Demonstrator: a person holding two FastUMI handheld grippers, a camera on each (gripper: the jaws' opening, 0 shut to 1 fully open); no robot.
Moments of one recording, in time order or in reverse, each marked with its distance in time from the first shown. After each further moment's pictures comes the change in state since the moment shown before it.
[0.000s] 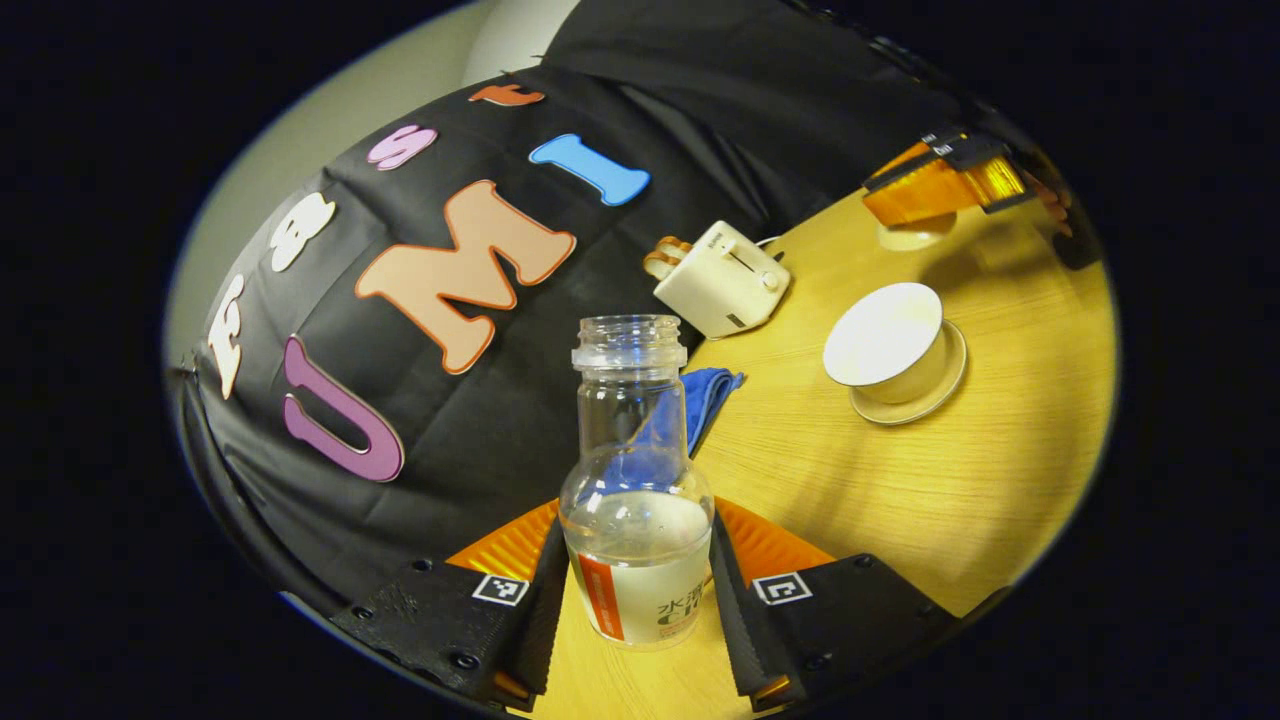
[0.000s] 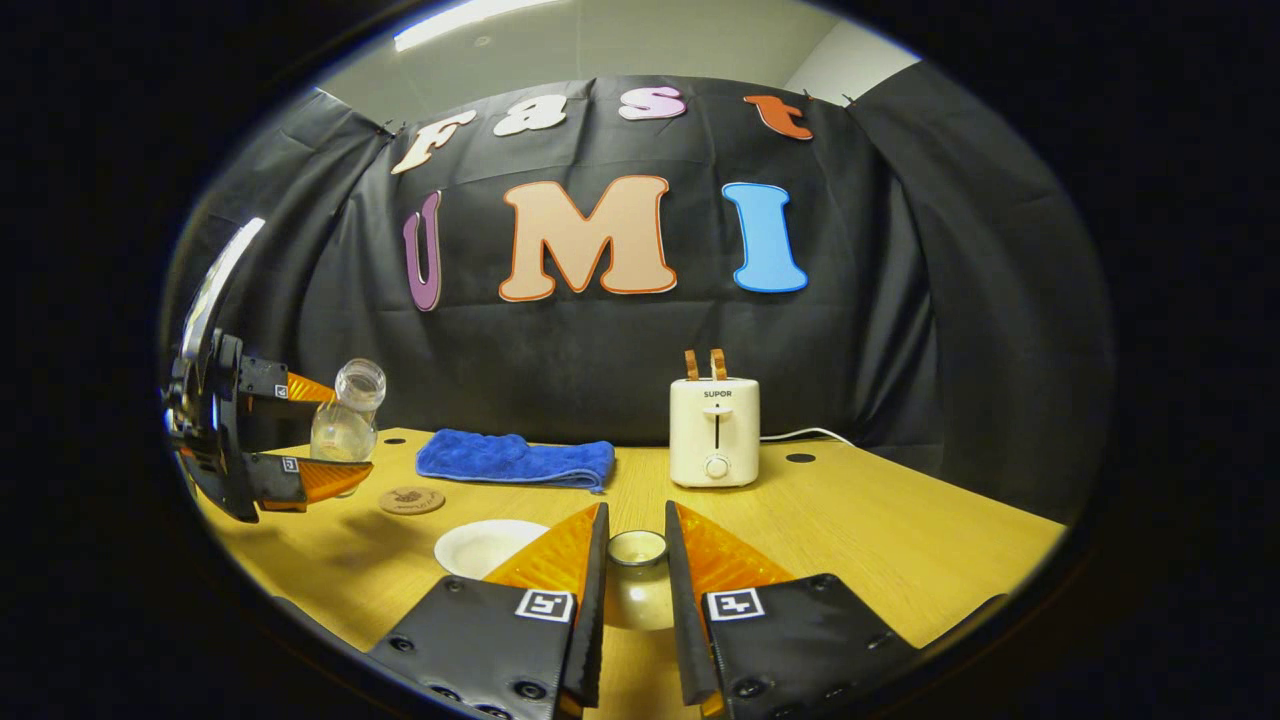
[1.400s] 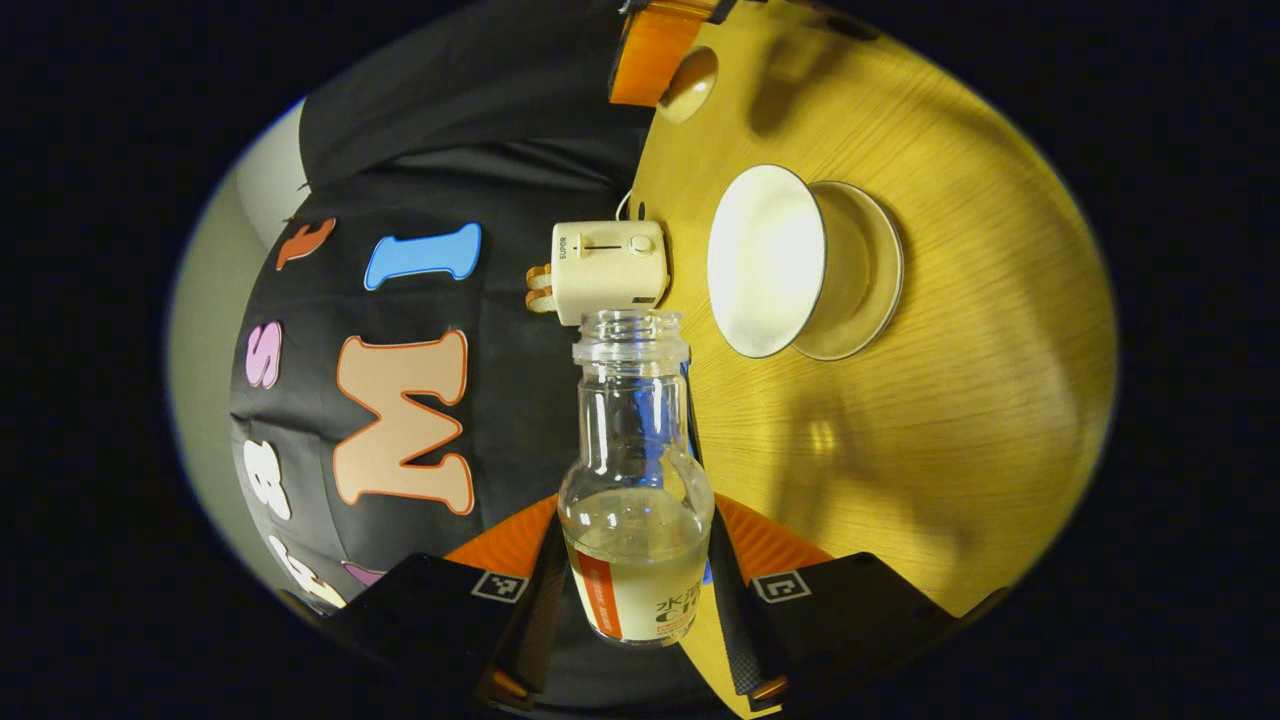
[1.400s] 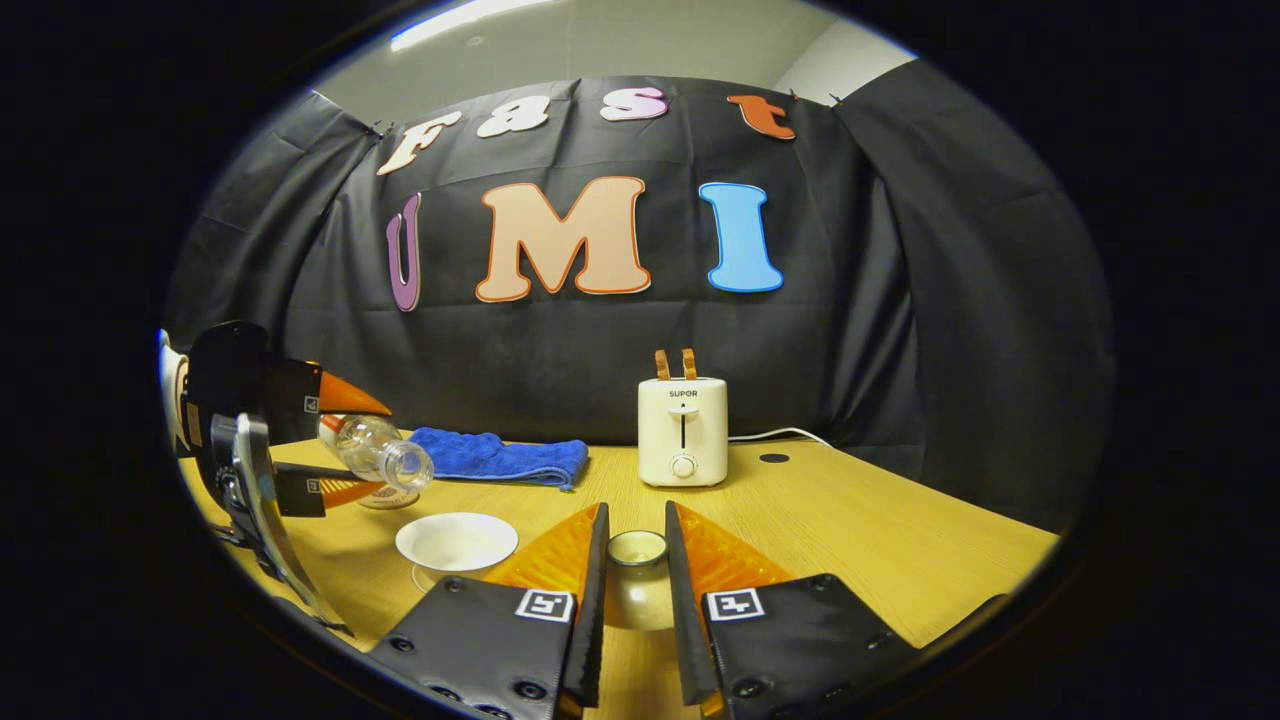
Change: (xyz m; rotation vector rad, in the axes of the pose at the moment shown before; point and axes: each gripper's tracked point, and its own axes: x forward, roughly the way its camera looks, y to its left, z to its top) left arm 0.010 -0.034 0.012 0.680 0.071 -0.039; right arm -0.002 -0.025 0.000 0.000 -0.001 -0.031
